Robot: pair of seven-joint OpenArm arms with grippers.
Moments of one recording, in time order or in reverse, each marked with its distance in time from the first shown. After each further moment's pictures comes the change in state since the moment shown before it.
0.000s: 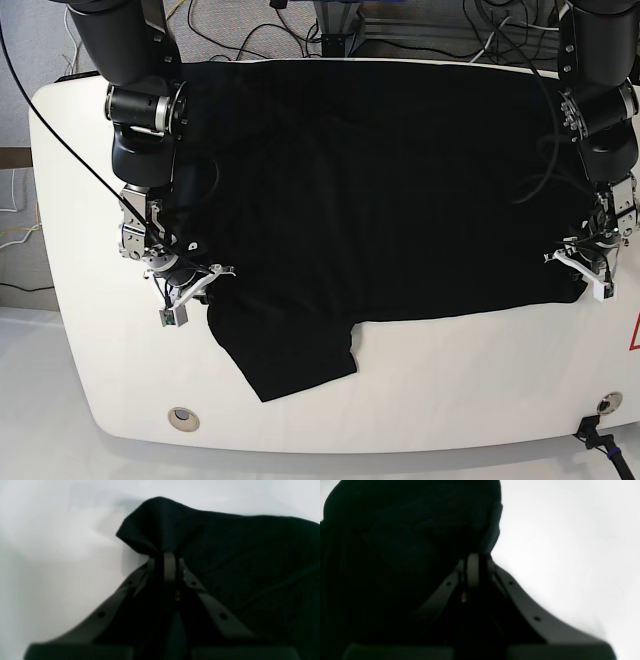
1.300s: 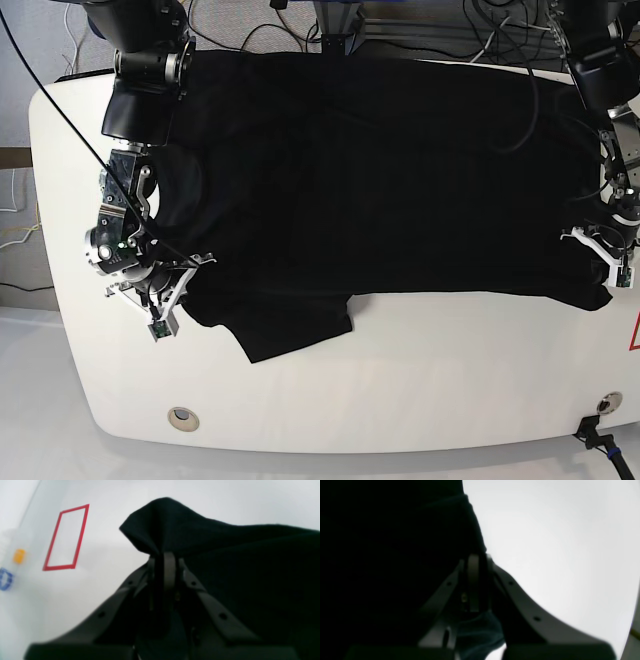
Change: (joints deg) left arm 23.7 0.4 -4.7 45.8 0.9 -0.7 5.3; right arm -12.0 -0.4 0.0 49.5 -1.2 0.2 -38.8
